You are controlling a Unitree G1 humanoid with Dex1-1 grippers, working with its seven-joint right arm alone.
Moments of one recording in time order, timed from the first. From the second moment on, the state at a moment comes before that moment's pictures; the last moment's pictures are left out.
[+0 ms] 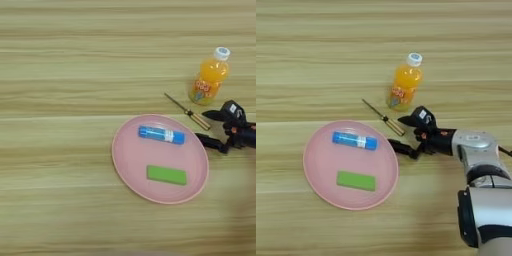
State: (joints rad) arm -0.61 -0.58 -0.06 1.27 -0.01 -0.38 1.15
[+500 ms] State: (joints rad) arm -0.62 -0.57 -0.05 1.28 -0.01 -0.37 1.11
